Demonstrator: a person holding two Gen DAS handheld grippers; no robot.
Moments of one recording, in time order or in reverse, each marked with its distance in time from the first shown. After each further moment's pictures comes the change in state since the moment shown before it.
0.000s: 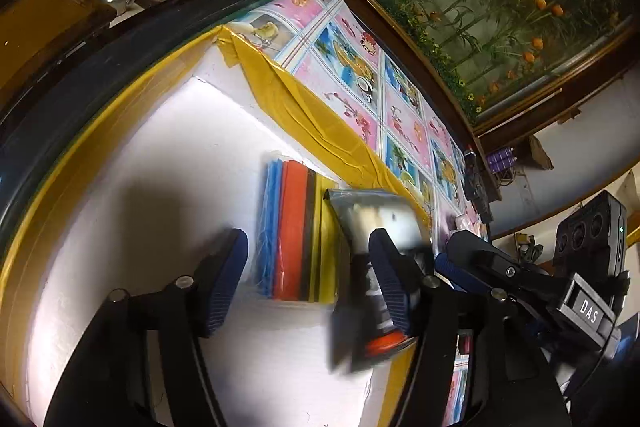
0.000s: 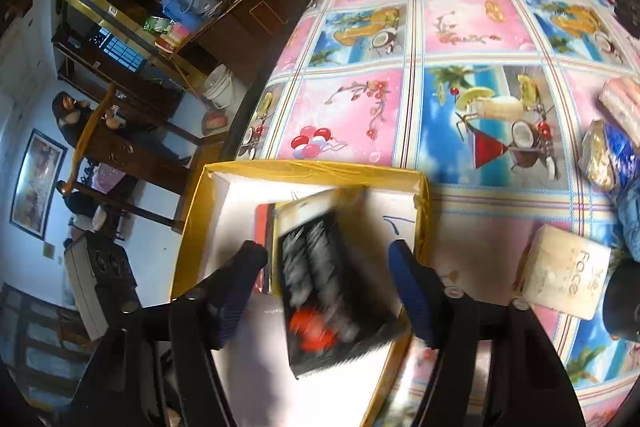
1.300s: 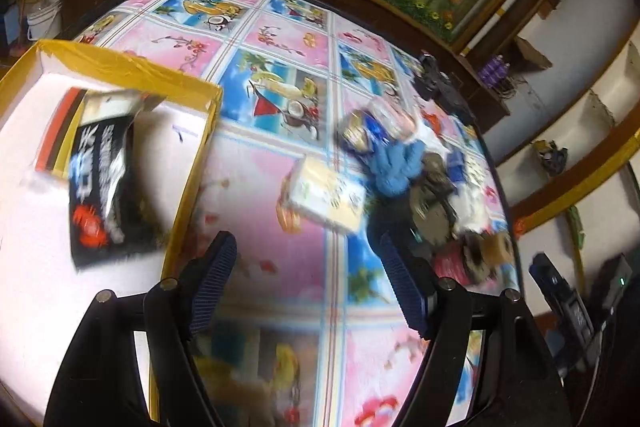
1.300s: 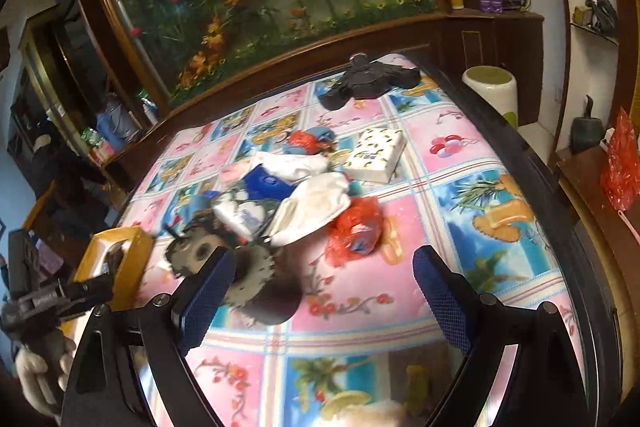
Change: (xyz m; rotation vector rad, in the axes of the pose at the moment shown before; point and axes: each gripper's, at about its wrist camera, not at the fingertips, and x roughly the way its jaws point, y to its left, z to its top) left arm 0.047 -0.181 -0.108 0.311 0.059 0.123; right arm -0.243 -0.265 -0.165 0.107 -0.504 -0.289
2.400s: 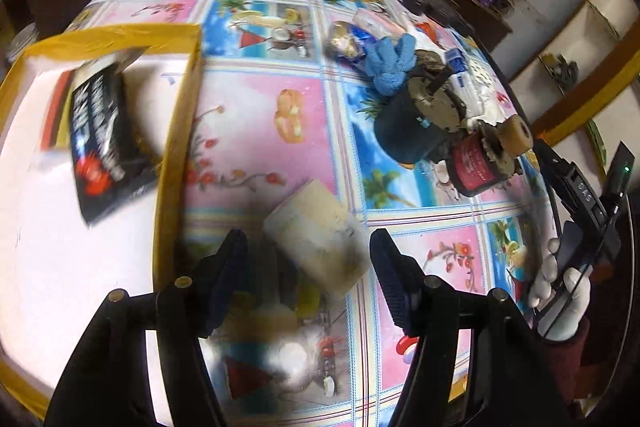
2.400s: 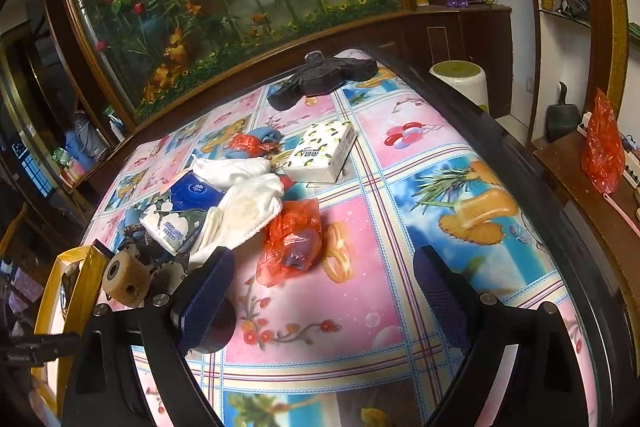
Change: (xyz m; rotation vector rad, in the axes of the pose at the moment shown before) left arm -0.011 -0.009 -0.052 0.177 0.176 0.077; right arm 0.064 -0.037 -0.004 0.046 -0.008 -0.073
